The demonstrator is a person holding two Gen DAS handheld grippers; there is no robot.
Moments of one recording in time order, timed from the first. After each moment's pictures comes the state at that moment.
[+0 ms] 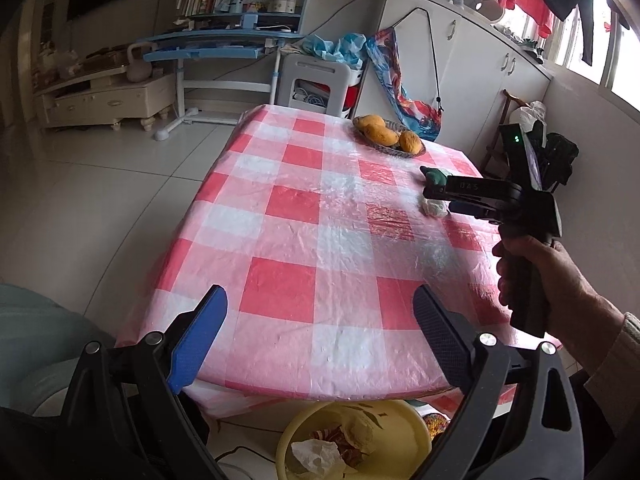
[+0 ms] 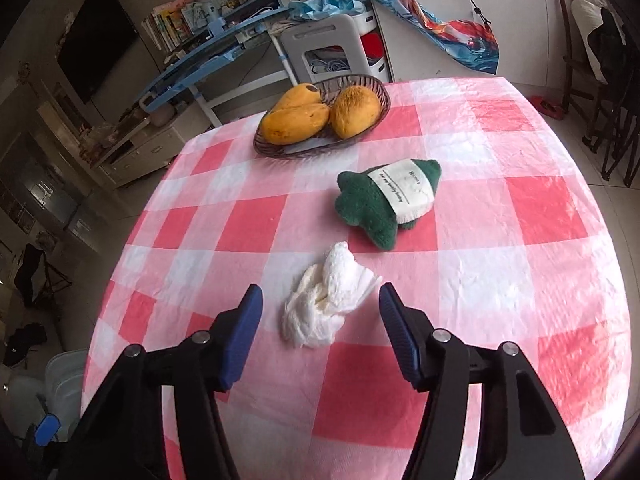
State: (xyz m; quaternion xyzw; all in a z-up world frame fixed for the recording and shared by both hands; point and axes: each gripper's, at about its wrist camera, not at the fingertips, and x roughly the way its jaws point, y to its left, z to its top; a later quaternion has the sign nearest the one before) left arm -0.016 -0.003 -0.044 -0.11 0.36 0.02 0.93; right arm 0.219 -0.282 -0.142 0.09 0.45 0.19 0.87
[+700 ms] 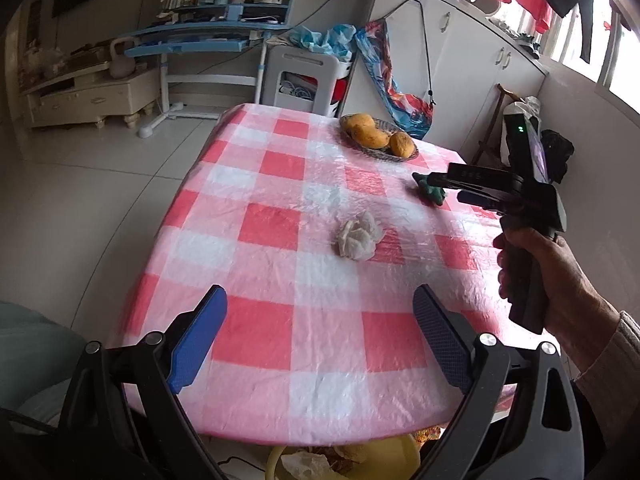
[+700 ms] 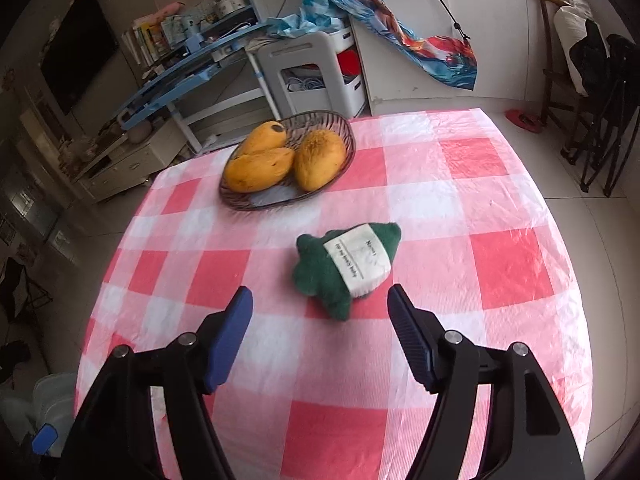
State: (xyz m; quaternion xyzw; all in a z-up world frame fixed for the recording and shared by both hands) left arm 0.037 -0.016 -0.037 -0.10 0.38 -0.01 0.92; right arm 0.236 -0.296 -0.118 0.08 0.43 0.14 0.89
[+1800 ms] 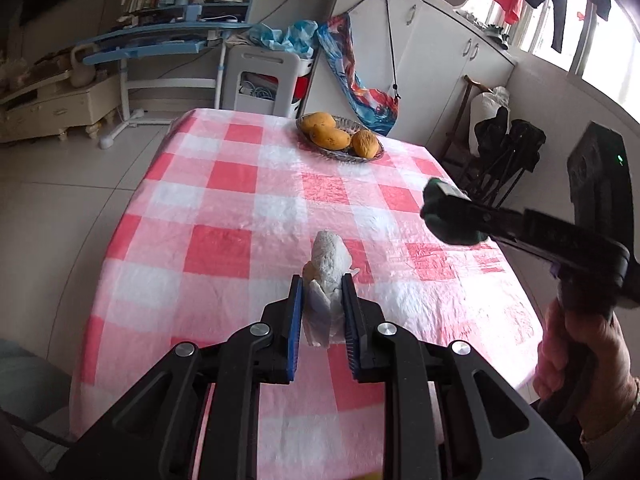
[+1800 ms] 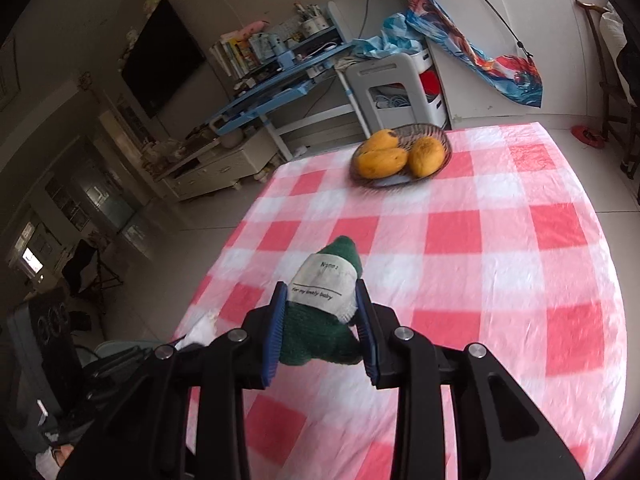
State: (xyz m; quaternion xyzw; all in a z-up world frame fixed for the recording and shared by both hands) left arm 0.054 -0.024 -0.040 -0.11 0.37 -0.07 0.92; right arm 0.115 -0.289 -0.073 0.12 0.38 0.30 0.87
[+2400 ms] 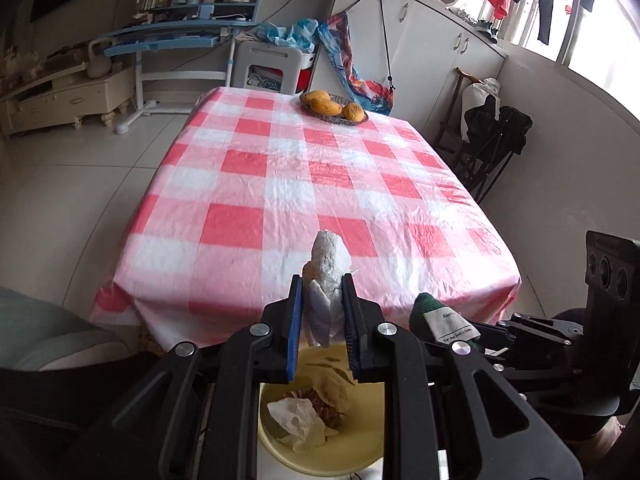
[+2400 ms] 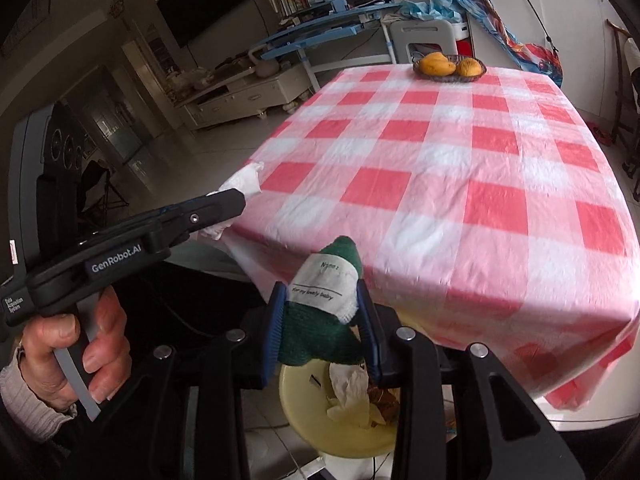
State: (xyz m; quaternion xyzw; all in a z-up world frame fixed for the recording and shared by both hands) left arm -0.084 -0.024 -0.043 -0.11 0.38 -0.07 0.91; right arm -0.063 -0.269 -0.112 0.03 0.43 0.32 0.84
